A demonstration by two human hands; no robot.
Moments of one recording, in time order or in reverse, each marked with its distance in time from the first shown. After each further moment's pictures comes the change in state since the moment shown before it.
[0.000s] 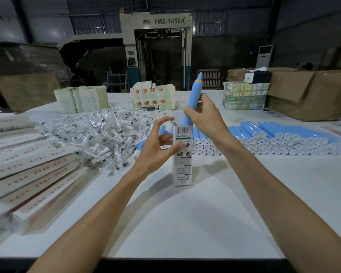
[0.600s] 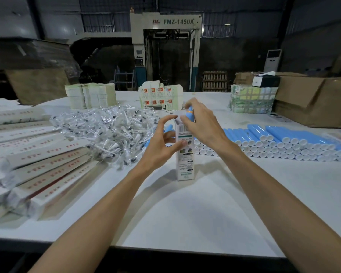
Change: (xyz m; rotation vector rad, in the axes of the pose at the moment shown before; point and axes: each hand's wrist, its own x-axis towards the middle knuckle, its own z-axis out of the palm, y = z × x) left_hand -0.002 -0.009 -0.012 -0.017 0.042 0.003; right_hand -0.006 -0.001 0.025 -0.388 -0.064 -0.255
